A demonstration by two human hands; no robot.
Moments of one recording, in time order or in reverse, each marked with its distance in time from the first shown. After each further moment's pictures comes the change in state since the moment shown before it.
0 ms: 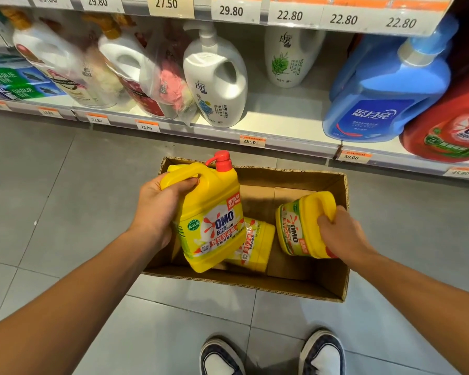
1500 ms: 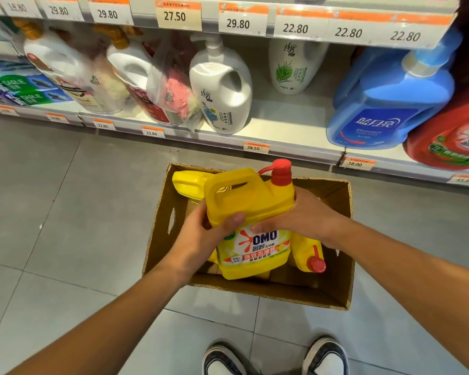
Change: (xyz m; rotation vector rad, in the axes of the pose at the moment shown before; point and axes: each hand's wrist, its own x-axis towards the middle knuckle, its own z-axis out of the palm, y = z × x) left_hand -0.047 -0.018 0.020 0.100 -0.432 0.080; right_hand -0.023 -0.097 -0.017 0.370 -0.592 -0.488
